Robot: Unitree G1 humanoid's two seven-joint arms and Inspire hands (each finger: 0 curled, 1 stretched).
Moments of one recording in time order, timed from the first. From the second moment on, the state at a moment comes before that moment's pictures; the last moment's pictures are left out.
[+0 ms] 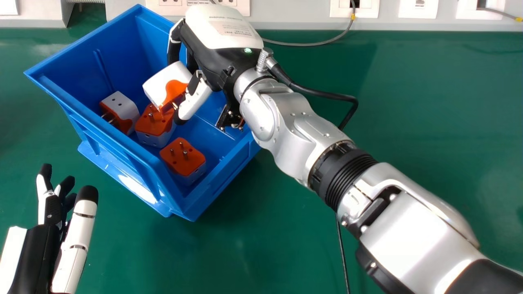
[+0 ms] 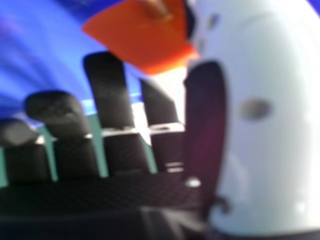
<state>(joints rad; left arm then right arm) 0.74 0.08 0.23 -0.64 0.11 0.07 -0.09 -1.17 0.17 0.57 1.14 -0.62 0.04 -0.19</state>
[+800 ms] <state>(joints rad) 0.69 0.09 0.22 -0.64 0.12 0.09 -0.08 -1.10 0.16 0.59 0.95 -0.60 0.08 -0.15</state>
